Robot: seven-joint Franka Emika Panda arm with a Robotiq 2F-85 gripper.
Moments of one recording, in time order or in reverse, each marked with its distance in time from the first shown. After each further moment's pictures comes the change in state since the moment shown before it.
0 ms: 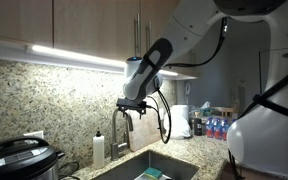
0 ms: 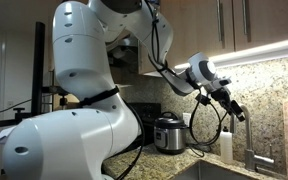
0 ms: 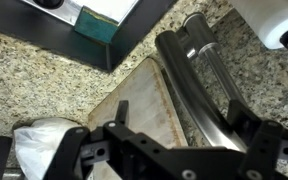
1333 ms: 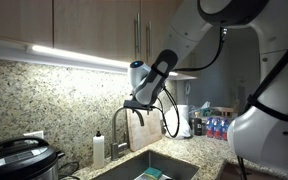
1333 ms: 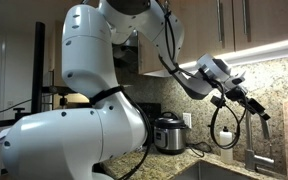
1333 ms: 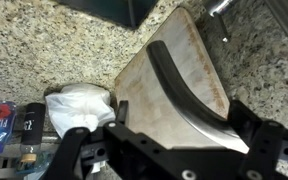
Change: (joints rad) arm -0.378 0.013 0.257 0.069 -0.342 0.020 0.303
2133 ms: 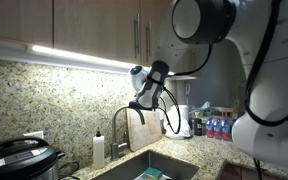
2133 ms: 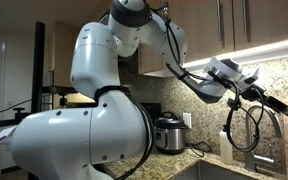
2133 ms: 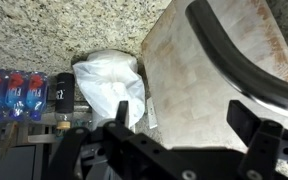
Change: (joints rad) arm -0.388 -0.172 0.266 0.089 -0.008 0.017 0.103
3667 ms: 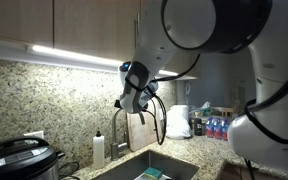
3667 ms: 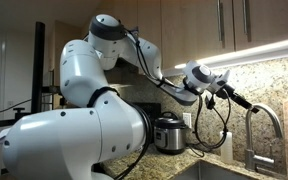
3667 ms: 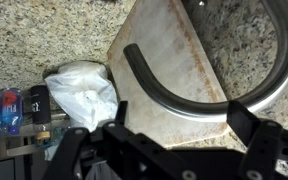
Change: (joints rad) arm 0.361 -0.259 -0.217 -0.157 0.484 0.148 -0.167
